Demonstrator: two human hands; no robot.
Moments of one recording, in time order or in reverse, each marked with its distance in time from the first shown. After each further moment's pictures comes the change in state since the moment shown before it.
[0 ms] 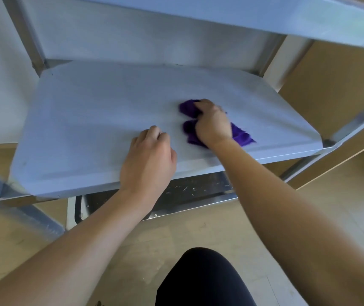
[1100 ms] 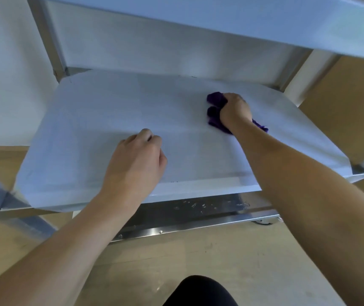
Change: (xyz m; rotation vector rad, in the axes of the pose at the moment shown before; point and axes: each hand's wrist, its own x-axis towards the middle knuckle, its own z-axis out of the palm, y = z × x) left_hand 0.030 -0.034 -0.005 0.137 -0.039 0.018; right_hand 0.108 0.049 0.010 -0.031 -0.053 0.209
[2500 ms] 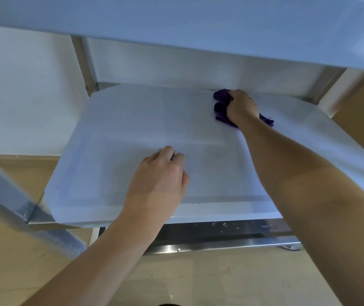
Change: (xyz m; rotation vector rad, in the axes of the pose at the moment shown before) left_hand 0.007 0.006 0.008 0.005 0.024 0.010; right_hand 0.060 -0.037 0.024 0.100 0.004 0.038
